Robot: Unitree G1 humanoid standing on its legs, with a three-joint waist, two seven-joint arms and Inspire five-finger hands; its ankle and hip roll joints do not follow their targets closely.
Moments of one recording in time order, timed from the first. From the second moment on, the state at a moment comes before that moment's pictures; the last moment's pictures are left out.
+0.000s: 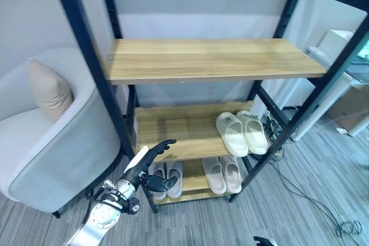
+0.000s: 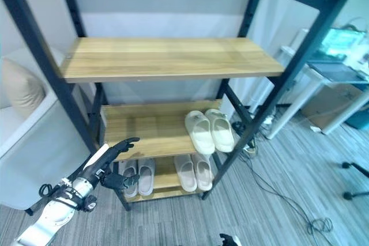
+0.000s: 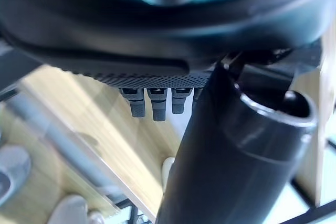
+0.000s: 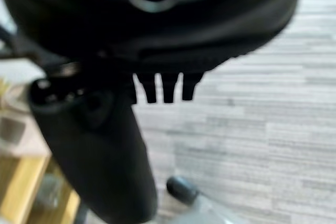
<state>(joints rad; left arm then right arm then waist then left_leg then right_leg) 0.21 0.63 -0.30 -0.08 -0.16 -0.21 -0.07 0.02 -0.20 0.26 1.24 0.00 -0.03 -0.19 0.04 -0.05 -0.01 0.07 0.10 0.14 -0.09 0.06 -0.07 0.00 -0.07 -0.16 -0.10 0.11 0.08</state>
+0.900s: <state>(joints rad) 0.20 0.42 -0.16 1.11 0.02 -0.09 0.01 0.06 -0.19 0.20 1.24 0.02 -0.04 -0.15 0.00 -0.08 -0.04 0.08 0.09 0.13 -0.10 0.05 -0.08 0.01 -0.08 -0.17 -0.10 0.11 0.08</state>
